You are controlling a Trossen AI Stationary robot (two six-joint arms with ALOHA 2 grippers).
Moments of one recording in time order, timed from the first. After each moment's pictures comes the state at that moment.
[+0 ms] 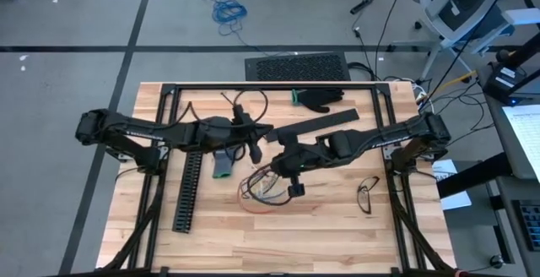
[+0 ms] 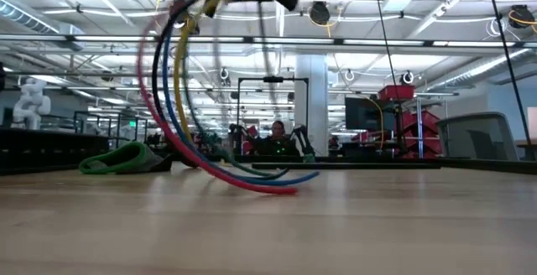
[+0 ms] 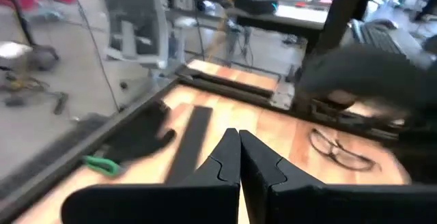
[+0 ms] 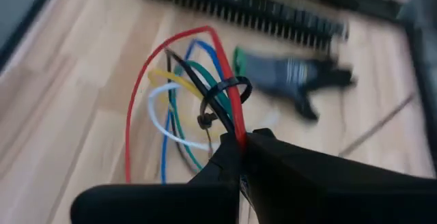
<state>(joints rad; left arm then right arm) -0.04 1.33 0.97 0.14 -0.36 -0.17 0.21 1.67 1.54 -0.65 0.18 -0.09</state>
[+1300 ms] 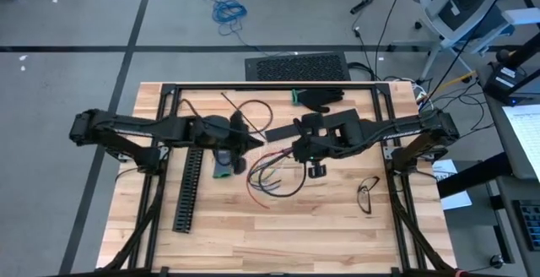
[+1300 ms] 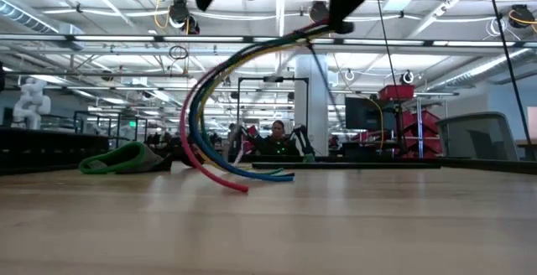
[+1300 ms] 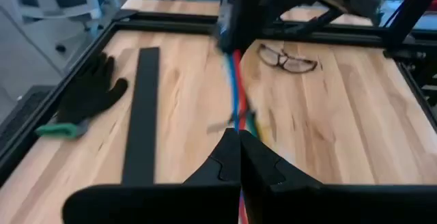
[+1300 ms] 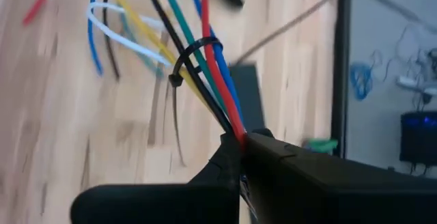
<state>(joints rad) -0.03 1.24 1.06 -0.29 -0.11 -0.06 0.16 1.59 1.54 -1.07 0.42 -0.12</state>
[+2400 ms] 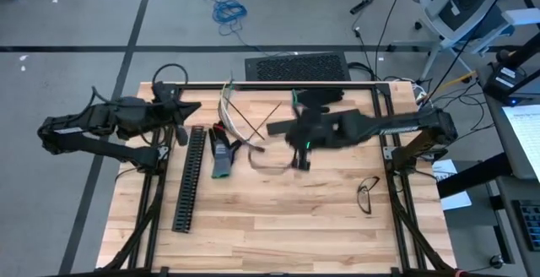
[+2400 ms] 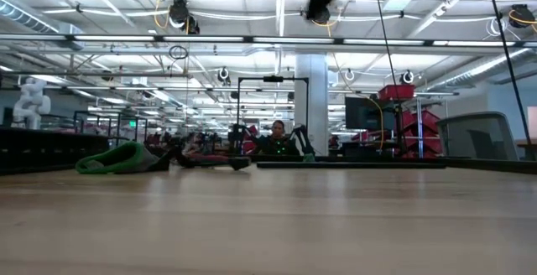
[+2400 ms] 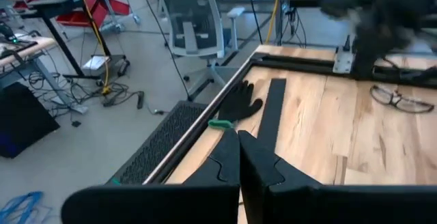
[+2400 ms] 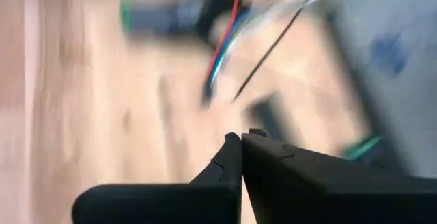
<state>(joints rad) -0.03 0.72 1.06 -0.70 -0.53 -0.02 0.10 1.59 1.54 -0.90 0.35 0.15</state>
